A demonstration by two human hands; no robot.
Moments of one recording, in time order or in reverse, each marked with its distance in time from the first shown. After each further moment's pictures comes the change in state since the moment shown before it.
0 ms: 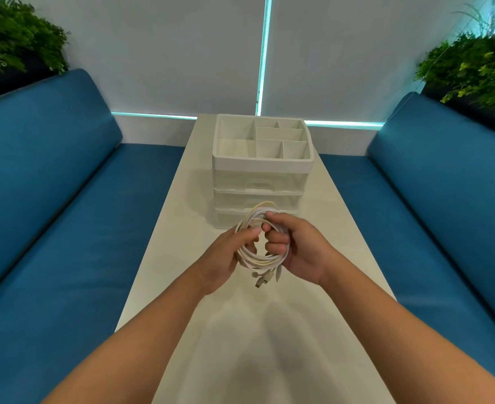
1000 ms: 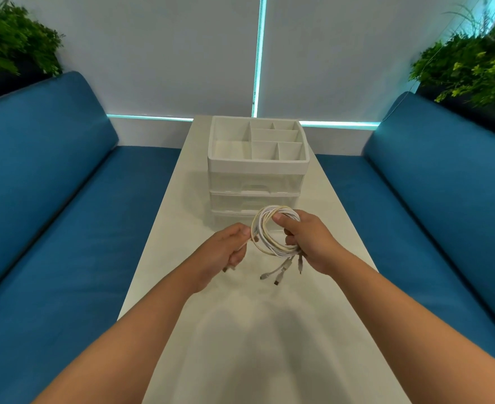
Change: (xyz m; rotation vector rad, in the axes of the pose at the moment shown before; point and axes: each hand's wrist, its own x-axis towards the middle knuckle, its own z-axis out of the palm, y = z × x) left_hand -0.004 0.014 -0.008 0.358 -0.029 -0.052; right_hand 0.007 -0.009 -0.023 -0.481 0.341 -0.233
